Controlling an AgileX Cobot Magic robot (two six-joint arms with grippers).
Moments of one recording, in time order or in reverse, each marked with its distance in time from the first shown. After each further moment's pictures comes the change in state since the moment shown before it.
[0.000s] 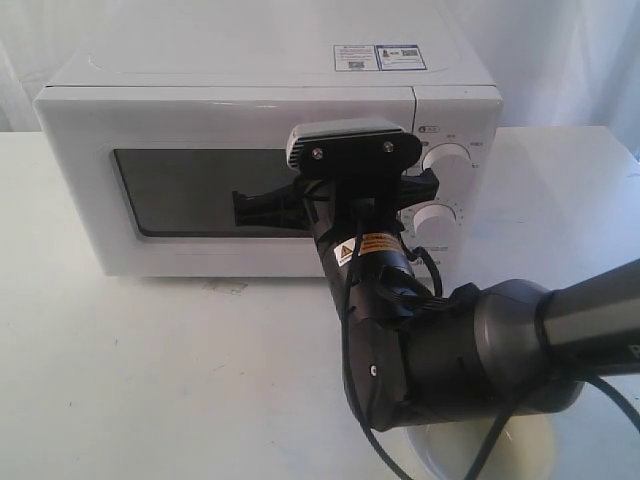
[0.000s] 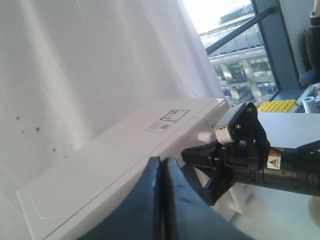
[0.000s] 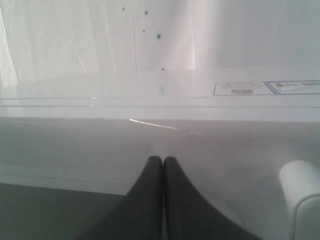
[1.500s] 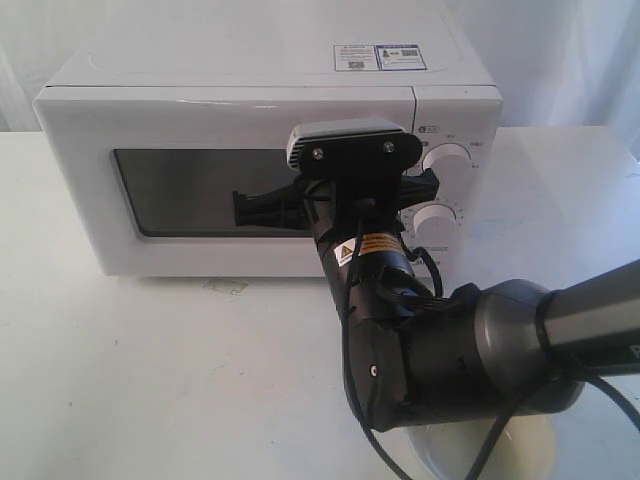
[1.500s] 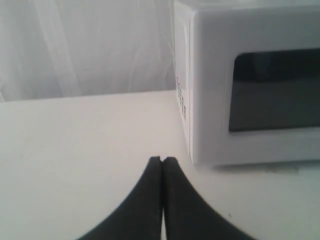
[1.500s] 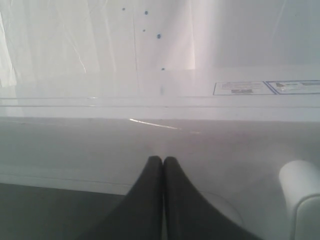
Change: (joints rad) left arm 0.009 -0.267 0.629 1.132 -0.571 -1.372; right arm 0.000 -0.002 0.002 0.002 0.000 0.000
